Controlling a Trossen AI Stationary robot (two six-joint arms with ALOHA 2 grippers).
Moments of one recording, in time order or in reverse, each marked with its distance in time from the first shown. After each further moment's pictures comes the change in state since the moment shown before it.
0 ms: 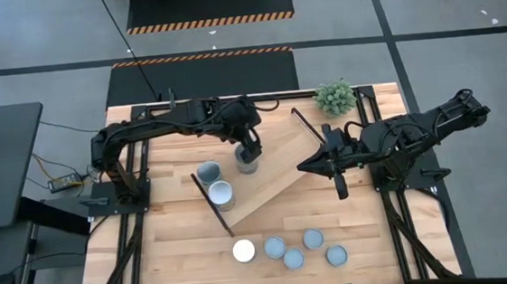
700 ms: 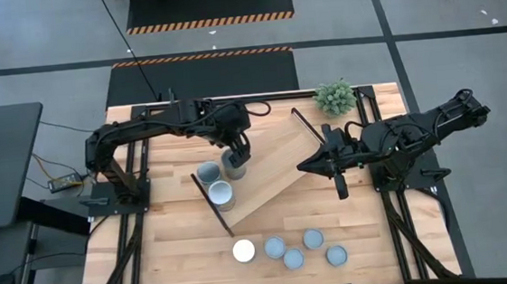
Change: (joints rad) left arm -0.009 -0.051 -0.005 -0.166 0.011 -0.057; right arm 0.000 0.000 0.000 0.010 -0.001 0.000
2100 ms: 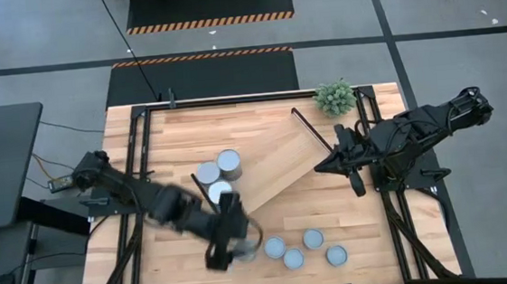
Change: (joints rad) left arm -0.683 -0.021 0.000 0.210 -0.082 0.021; right arm 0.016 -0.092 0.000 -0.263 -0.060 0.066
